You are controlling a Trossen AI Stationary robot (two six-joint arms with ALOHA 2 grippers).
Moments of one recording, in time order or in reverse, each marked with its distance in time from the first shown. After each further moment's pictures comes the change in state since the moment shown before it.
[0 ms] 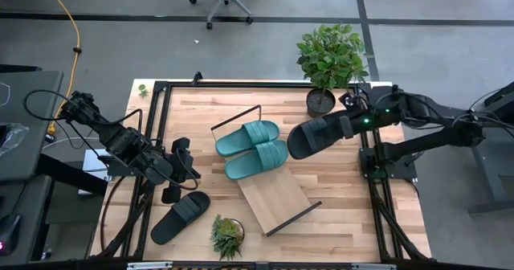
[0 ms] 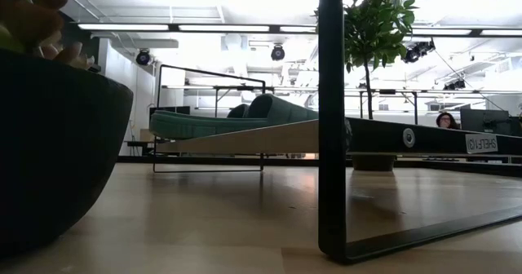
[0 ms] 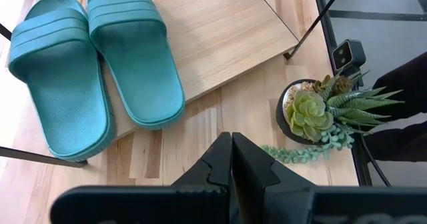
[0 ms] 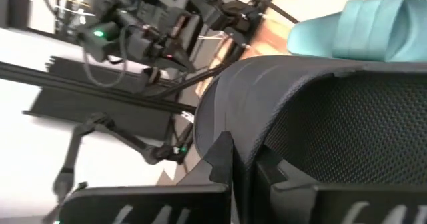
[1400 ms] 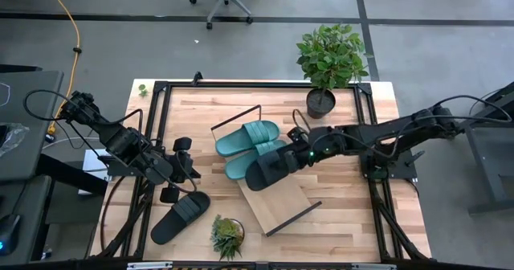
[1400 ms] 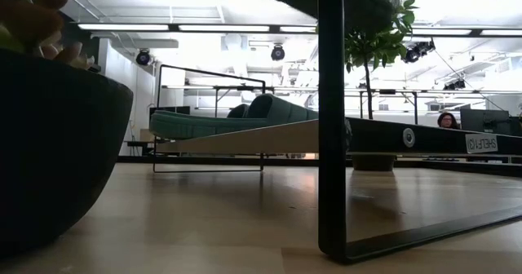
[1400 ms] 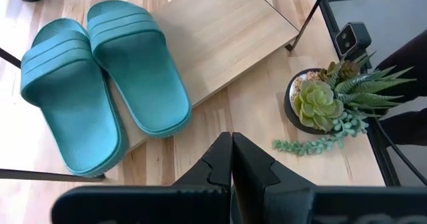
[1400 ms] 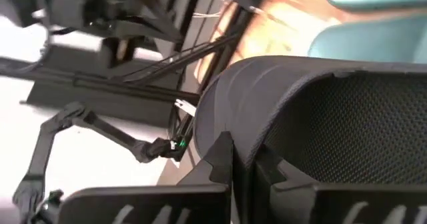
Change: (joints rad) left arm 0.000 0.000 0.000 0.000 -0.006 0.134; right arm 0.198 0.411 -0.137 0.538 0.106 0.103
